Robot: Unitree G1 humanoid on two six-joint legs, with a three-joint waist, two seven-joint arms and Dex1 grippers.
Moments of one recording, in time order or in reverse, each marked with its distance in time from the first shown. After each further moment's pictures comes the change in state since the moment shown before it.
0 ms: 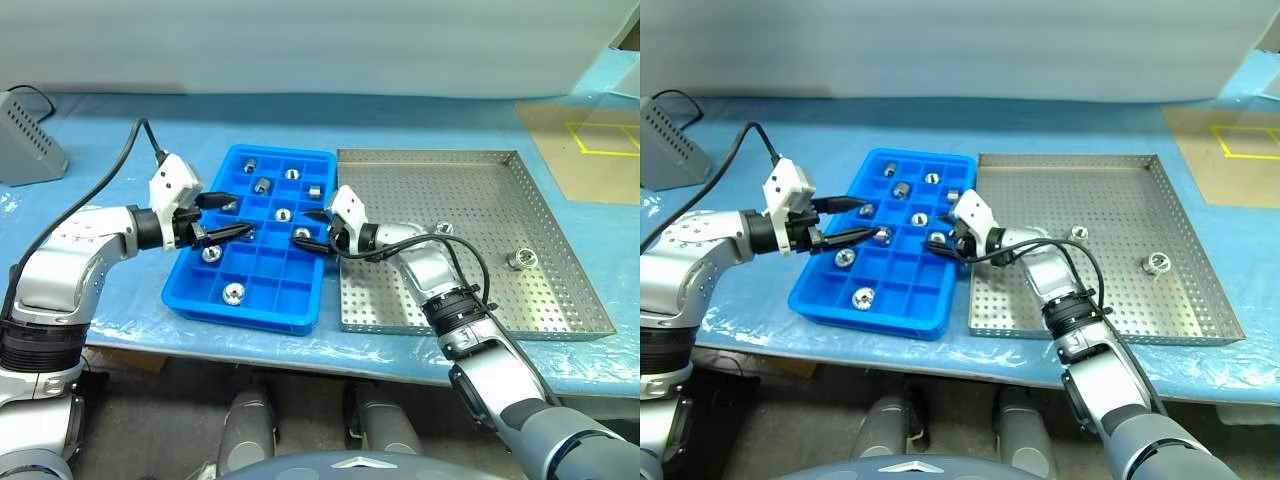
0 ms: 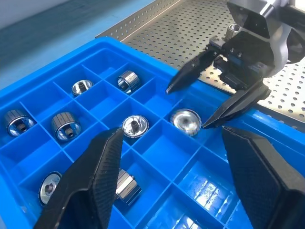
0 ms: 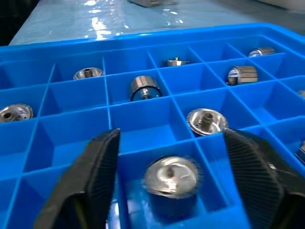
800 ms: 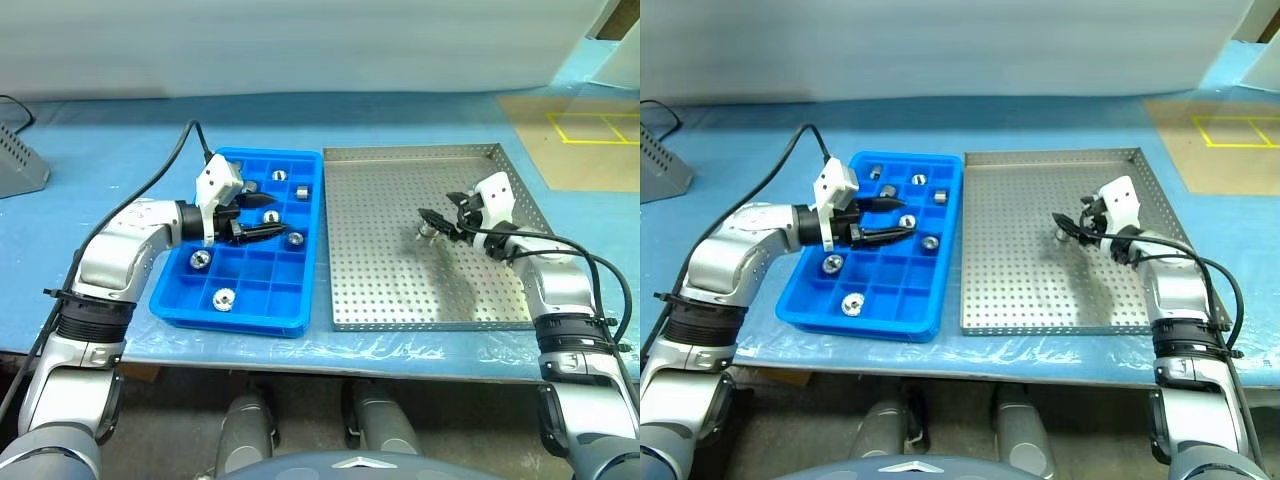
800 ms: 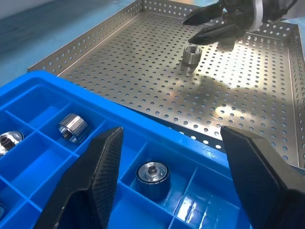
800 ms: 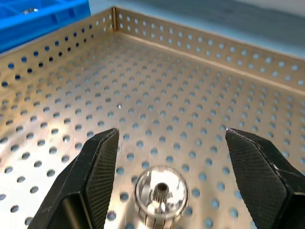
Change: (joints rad) left arm -0.143 -0.130 -0.150 0.183 0.027 -0.112 -0.061; right arm 0.219 -0.357 -0.366 -0.087 0.058 0.085 -0.155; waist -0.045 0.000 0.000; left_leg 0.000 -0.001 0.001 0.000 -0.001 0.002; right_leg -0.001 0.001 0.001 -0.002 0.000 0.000
